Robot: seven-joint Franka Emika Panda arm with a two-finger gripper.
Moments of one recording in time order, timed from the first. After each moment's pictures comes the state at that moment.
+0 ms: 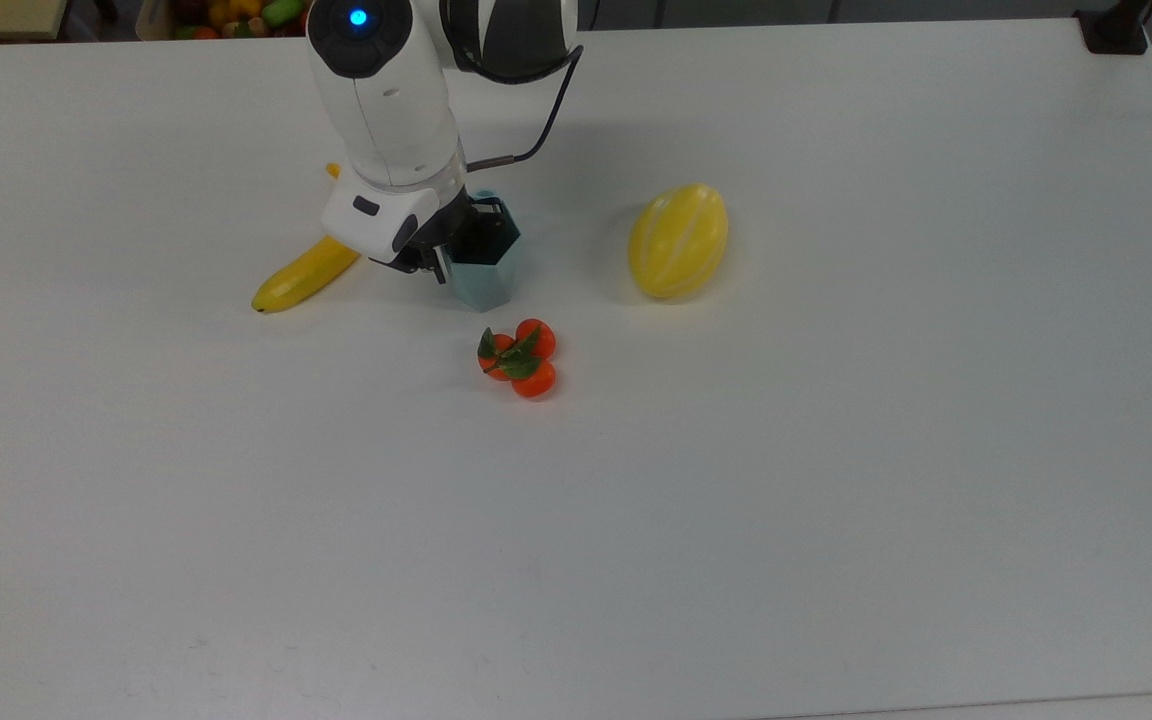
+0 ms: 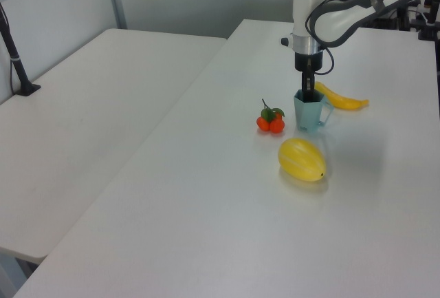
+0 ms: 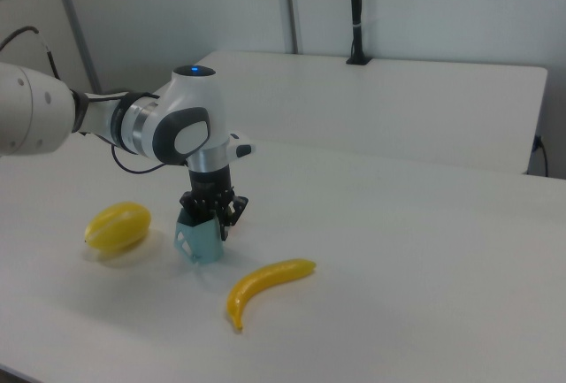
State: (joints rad) arm 0.10 0.33 -0.11 -1.83 0.09 2.11 -0.39
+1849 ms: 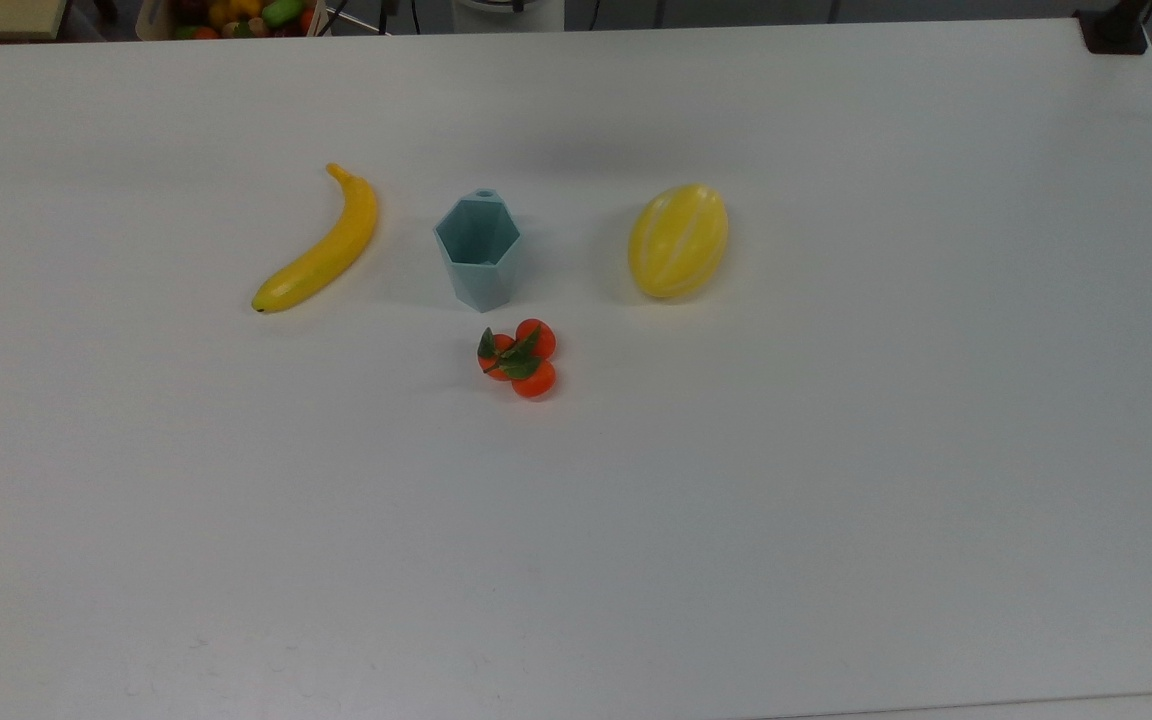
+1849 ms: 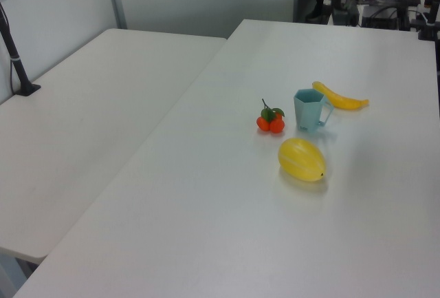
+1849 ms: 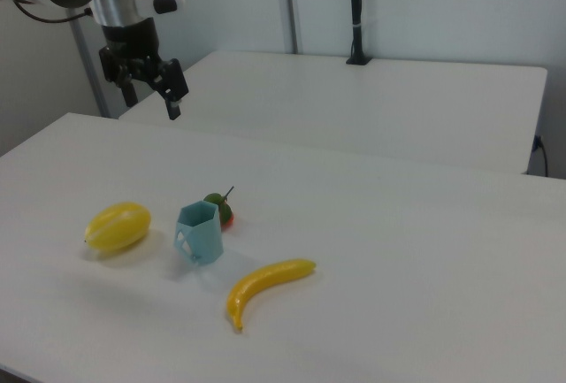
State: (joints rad) arm 0.05 -0.01 -0.03 -1.57 0.09 1.66 -0.02
